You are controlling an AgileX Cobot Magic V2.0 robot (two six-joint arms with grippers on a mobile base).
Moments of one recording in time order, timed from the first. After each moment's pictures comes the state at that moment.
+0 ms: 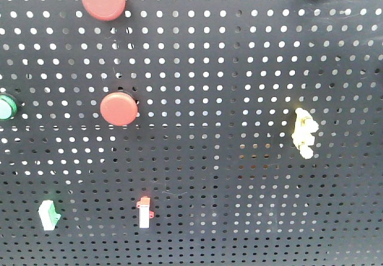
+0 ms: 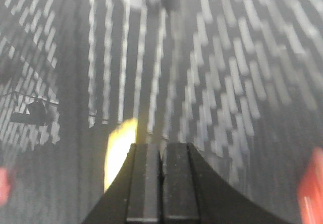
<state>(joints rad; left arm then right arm) -0.37 0.47 -0.64 -0.30 0.51 0.36 0.25 0.60 -0.90 0.35 0.39 -0.45</state>
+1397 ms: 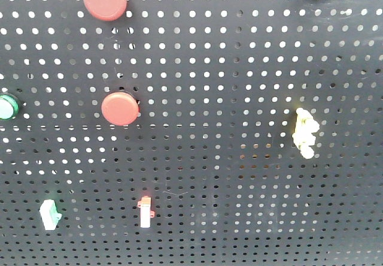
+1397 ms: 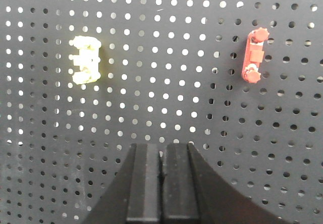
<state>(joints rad) -0.22 0.09 -0.10 -0.05 0.17 0.19 0.25 0.23 -0.33 0.35 -0.03 -0.45</state>
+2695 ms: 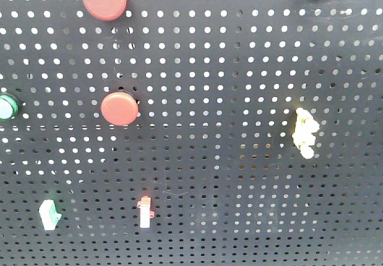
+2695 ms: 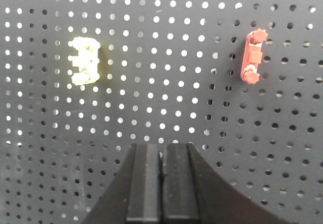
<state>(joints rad) -0.15 -0.01 0.03 -0.01 0.17 -0.01 0.25 0.23 -0.33 0.30 0.01 -0.39</state>
